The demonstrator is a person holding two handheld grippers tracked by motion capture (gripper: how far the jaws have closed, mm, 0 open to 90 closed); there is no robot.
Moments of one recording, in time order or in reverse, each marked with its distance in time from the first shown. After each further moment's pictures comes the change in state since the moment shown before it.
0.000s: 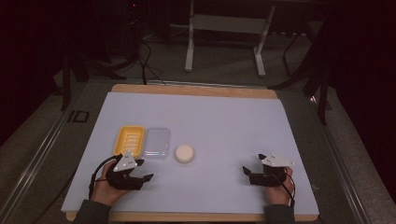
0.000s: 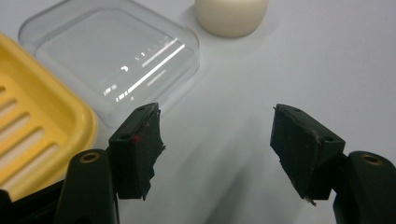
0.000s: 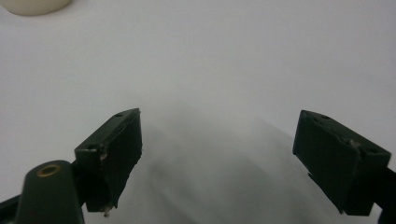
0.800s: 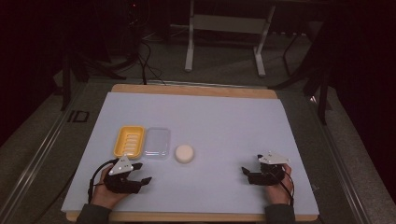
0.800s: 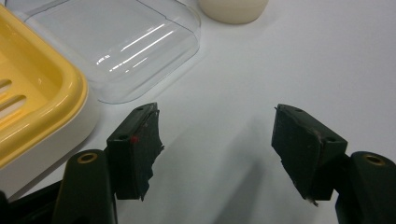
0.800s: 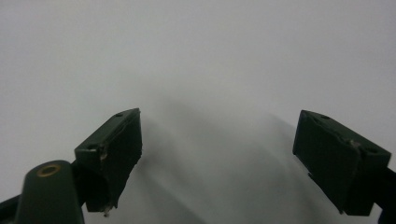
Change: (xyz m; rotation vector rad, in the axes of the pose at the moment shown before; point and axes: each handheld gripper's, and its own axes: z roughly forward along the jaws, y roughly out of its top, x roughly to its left) left arm 0.001 -0.026 0.005 -0.045 -0.025 -0.072; right arm 0.000 0.003 0.007 0.074 0.000 0.001
